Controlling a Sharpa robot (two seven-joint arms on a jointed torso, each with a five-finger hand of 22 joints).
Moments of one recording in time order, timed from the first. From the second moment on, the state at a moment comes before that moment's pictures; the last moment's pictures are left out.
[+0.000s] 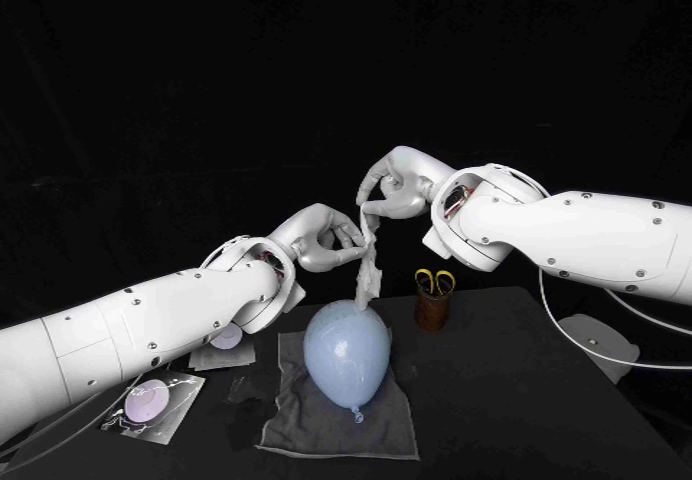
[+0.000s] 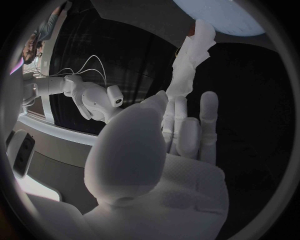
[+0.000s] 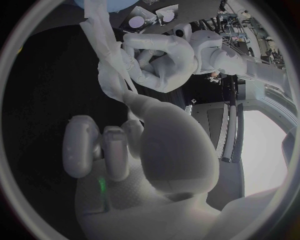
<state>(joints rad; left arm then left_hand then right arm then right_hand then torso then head) 1.34 -0.48 -0.09 1.27 -0.98 -0.44 0.15 1.56 -0.20 0.34 0.27 0.05 0.95 0.12 0.40 0.35 0.98 0.06 0.73 0.32 1.33 0.01 1.48 1.10 0.17 1.01 0.11 1.11 0.70 1.59 -0.77 -0.17 1.56 -1.06 -0.45 -0.24 1.41 -0.12 0.56 0.04 0.05 1.01 0.06 0.47 0.50 1.42 0.00 1.38 1.31 1.46 -0.07 1.57 1.31 0.06 1.46 0.04 1.31 1.31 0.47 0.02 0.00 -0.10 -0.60</state>
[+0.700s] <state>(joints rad) 1.34 -0.48 -0.09 1.27 -0.99 -0.47 0.13 1.49 -0.26 0.19 0.29 0.05 0.87 0.15 0.39 0.34 0.91 0.08 0.79 0.37 1.34 0.01 1.49 1.12 0.17 1.02 0.11 1.13 0.72 1.59 -0.77 -0.17 1.56 -1.06 -0.45 -0.24 1.40 -0.12 0.57 0.04 0.05 1.01 0.06 0.47 0.50 1.42 0.00 1.38 1.31 1.46 -0.07 1.57 1.31 0.06 1.46 0.04 1.31 1.31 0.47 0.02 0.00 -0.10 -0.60</state>
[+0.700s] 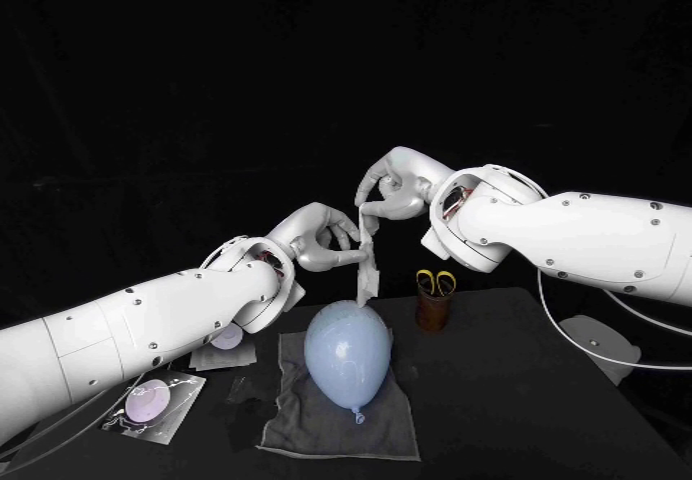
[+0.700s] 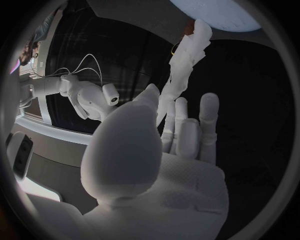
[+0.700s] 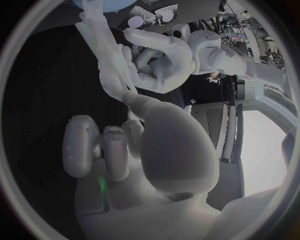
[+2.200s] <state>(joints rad) 1.34 -0.50 -0.08 1.29 -0.99 -0.45 0.14 1.59 -0.05 0.29 0.29 0.05 0.97 0.10 0.48 0.35 0.96 0.04 0.78 0.36 1.35 -0.01 1.49 1.13 0.16 1.03 0.10 1.14 0.75 1.59 -0.77 -0.17 1.54 -1.06 -0.44 -0.23 1.40 -0.12 0.57 0.04 0.05 1.01 0.06 0.47 0.50 1.42 0.00 1.38 1.31 1.46 -0.07 1.57 1.31 0.06 1.46 0.04 1.31 1.31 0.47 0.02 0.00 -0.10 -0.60</state>
